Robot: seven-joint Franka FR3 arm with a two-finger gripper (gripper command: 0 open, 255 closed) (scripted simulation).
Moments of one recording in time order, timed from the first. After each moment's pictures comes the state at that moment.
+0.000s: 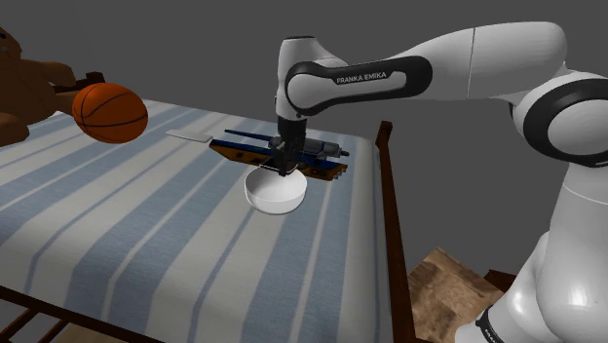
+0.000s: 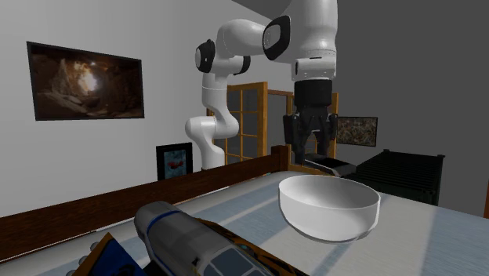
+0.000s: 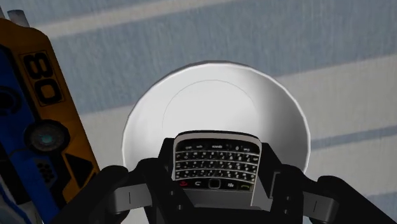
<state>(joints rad) 0.22 0.29 0.14 -1.58 -0.03 1.88 -0.07</state>
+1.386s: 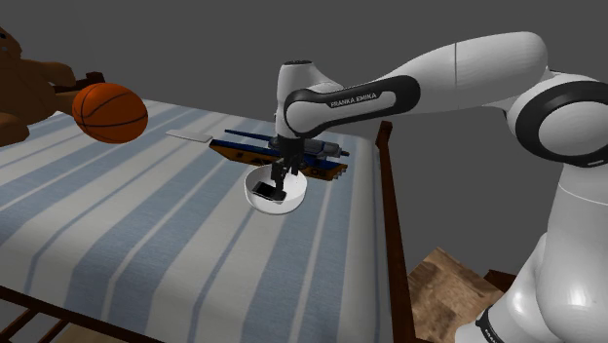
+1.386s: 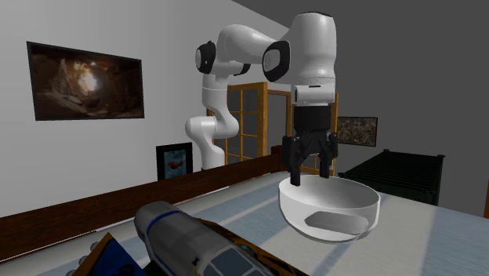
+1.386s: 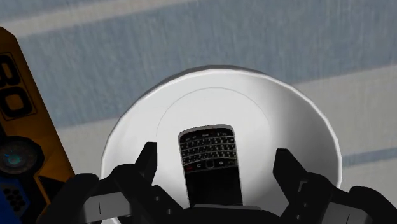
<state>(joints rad) 0.22 0.32 0.13 -1.68 -0.03 2.00 -0.06</state>
